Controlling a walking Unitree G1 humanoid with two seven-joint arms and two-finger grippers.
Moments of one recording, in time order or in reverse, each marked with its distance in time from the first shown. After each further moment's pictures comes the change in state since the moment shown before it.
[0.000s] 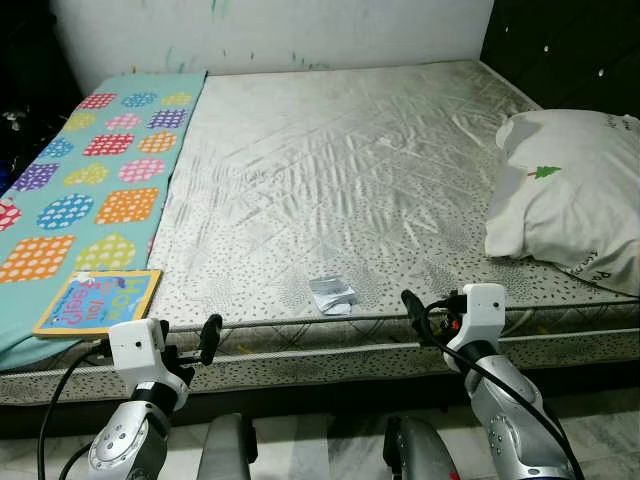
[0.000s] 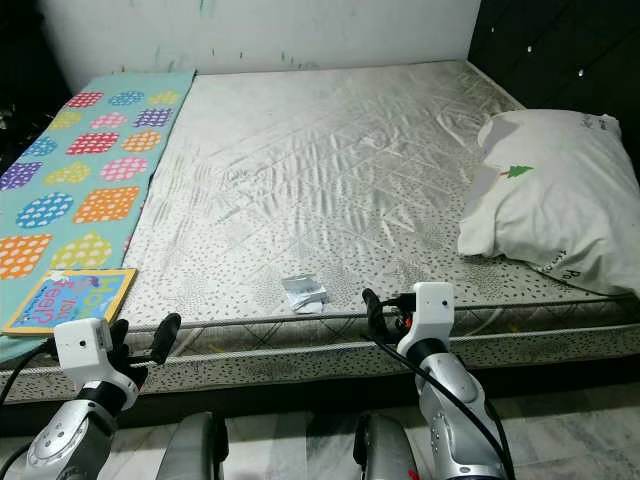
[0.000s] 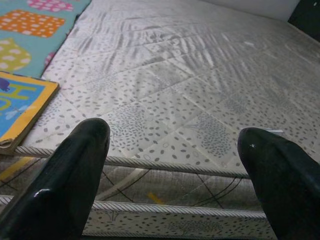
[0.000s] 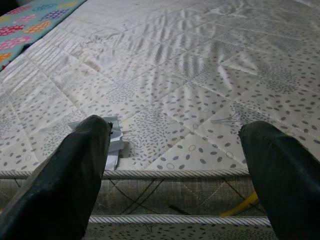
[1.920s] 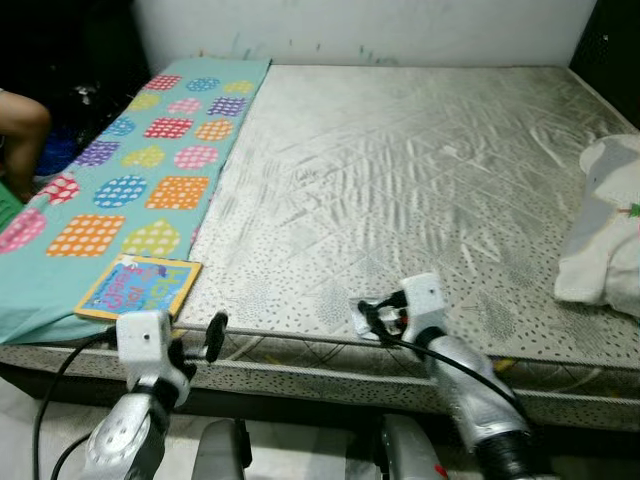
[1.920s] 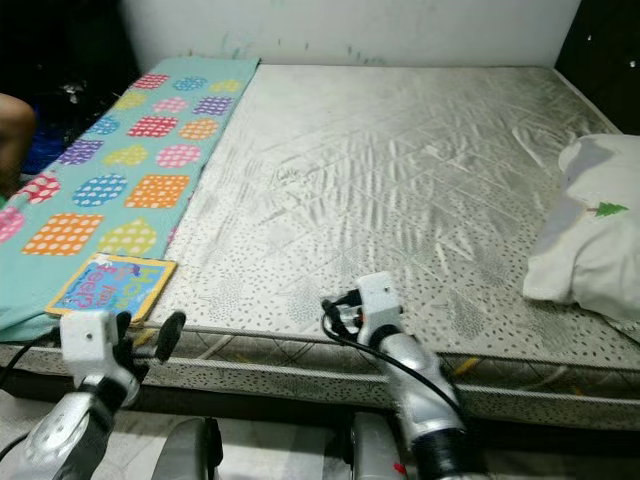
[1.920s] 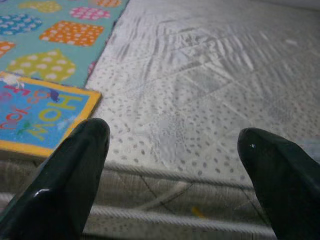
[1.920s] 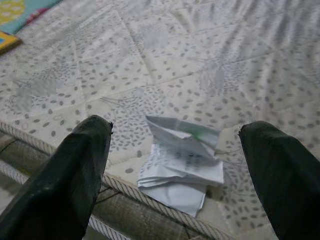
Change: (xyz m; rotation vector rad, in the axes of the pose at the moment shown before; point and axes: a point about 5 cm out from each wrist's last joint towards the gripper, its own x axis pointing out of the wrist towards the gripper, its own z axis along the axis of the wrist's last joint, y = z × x) left arm -0.008 -0.009 0.009 0.100 0.024 -0.043; right arm 0.039 0.040 -0.019 -0.154 0.186 0.158
